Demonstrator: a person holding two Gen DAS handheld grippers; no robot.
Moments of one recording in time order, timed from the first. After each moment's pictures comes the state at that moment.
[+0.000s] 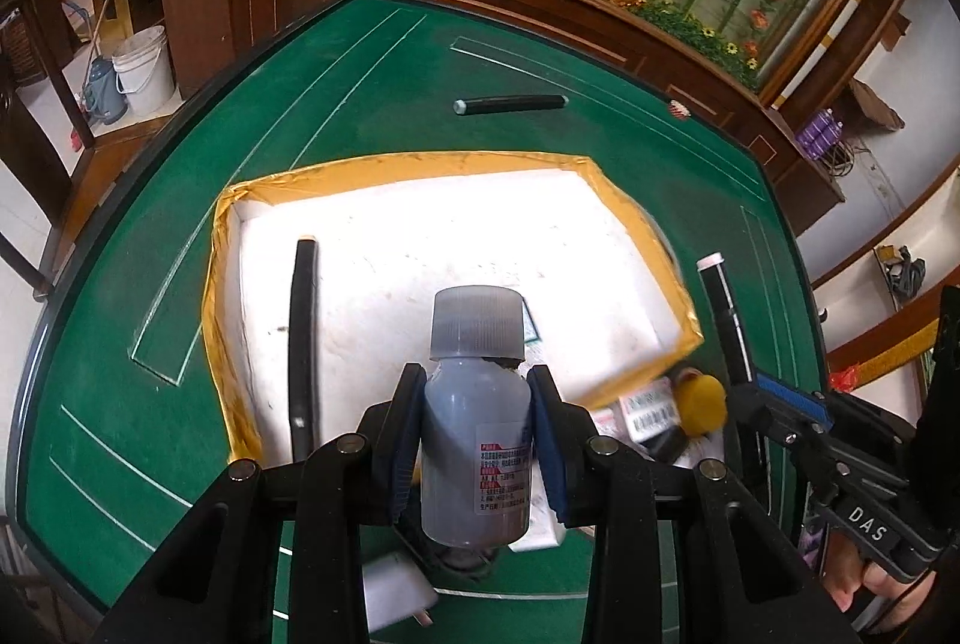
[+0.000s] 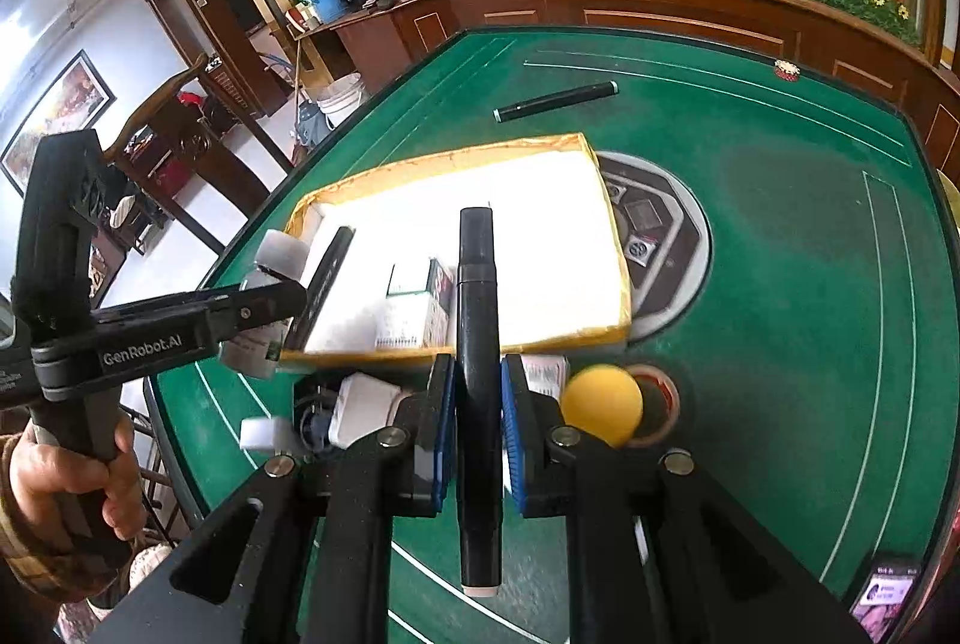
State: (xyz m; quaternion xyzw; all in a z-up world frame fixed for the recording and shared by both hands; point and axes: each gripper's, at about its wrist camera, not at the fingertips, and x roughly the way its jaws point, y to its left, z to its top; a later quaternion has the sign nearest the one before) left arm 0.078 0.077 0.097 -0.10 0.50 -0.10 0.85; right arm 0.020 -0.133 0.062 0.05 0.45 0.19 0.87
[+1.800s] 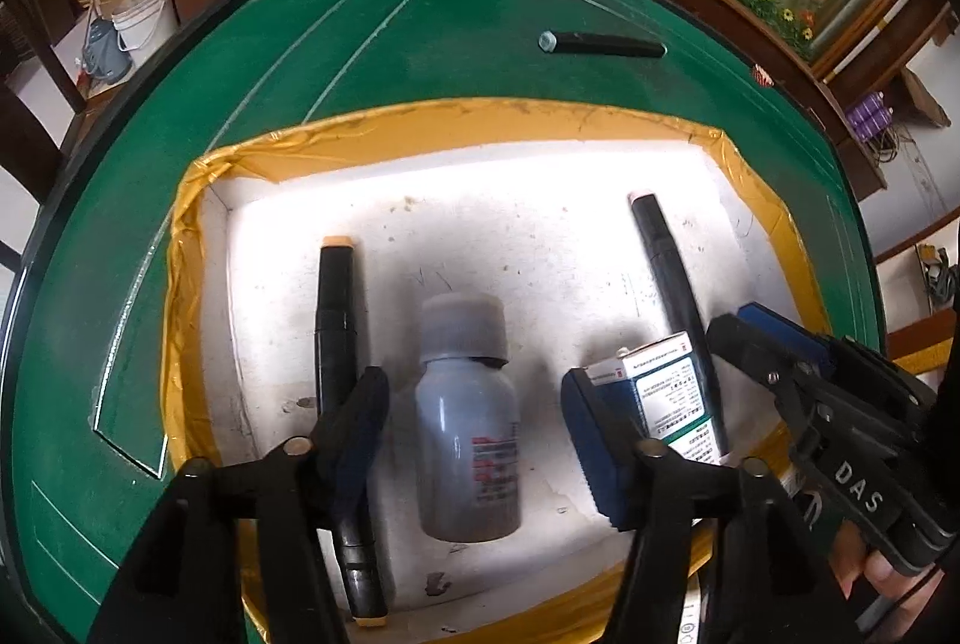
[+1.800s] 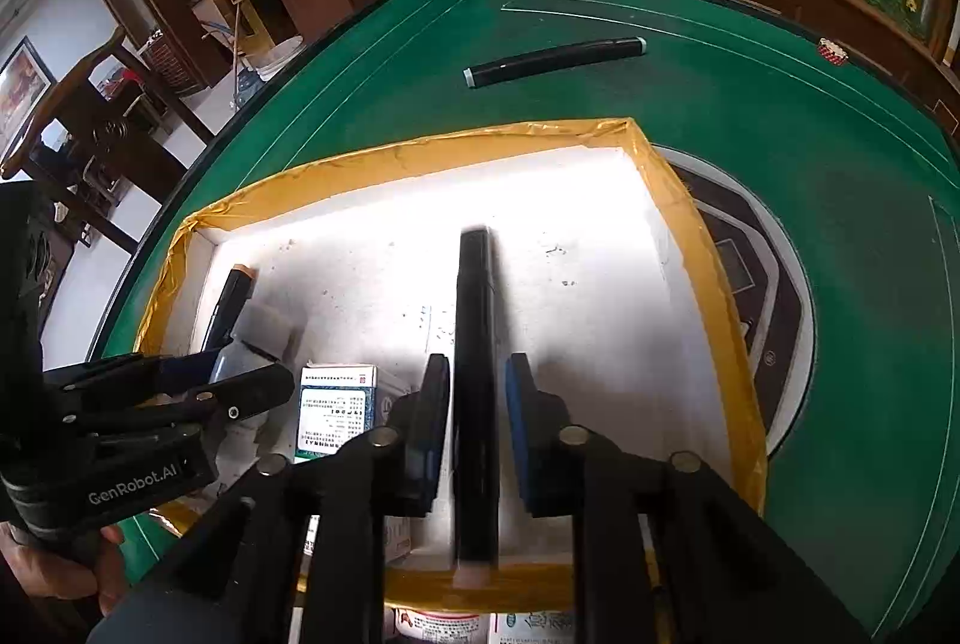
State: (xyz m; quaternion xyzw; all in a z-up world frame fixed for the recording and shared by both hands) left arm 0.148 0.102 0.026 -0.09 0.56 -0.08 0.82; right arm 0.122 -0.076 -0.004 0.02 0.50 0.13 0.86
